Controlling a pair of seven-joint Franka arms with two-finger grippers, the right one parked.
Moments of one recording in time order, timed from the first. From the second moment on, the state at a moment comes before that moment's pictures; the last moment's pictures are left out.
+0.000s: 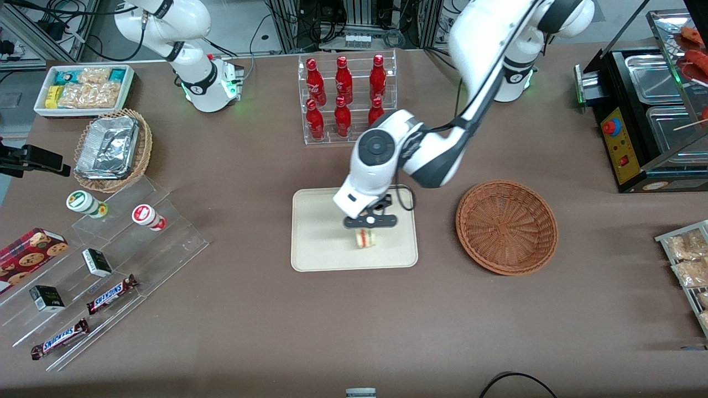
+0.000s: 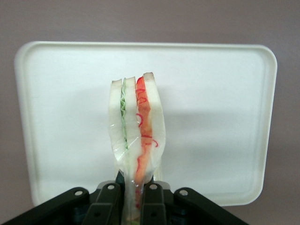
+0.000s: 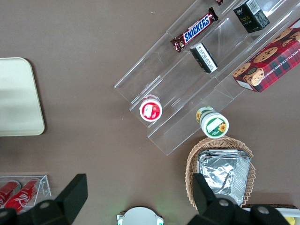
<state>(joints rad) -0.66 0.67 -0.14 -1.47 0.03 2.19 -0.80</state>
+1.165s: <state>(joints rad) -0.68 0.74 -0.14 -1.43 0.06 2.27 -0.79</state>
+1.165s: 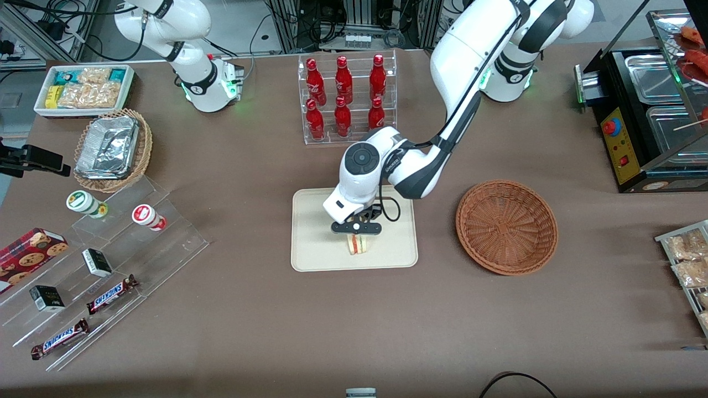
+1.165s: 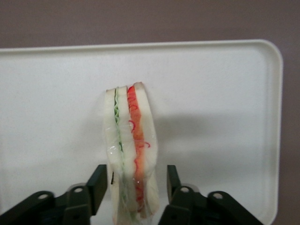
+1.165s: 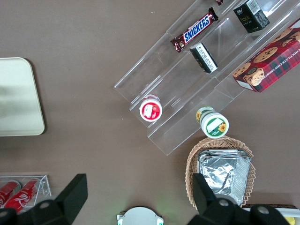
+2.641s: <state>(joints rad) -0.18 0.08 -0.09 -1.60 0.04 1.71 -0.33</state>
